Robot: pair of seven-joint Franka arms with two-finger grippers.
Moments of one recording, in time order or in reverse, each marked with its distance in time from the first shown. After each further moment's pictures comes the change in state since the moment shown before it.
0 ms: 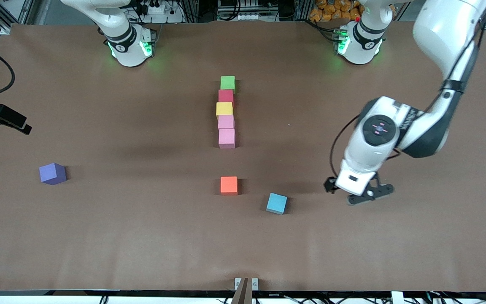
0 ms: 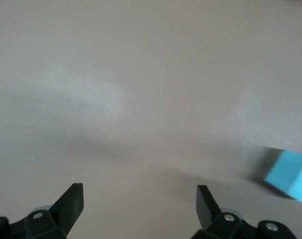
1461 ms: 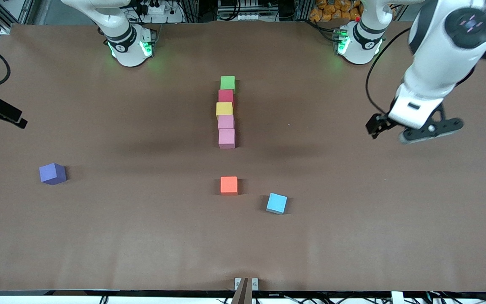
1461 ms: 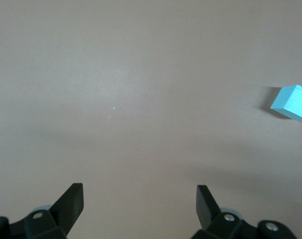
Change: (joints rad) left arm -0.257 -0.569 0.383 -0.198 -0.366 -0.266 0.323; right arm -0.014 -0.018 0.013 0.007 -0.015 -0.056 0.000
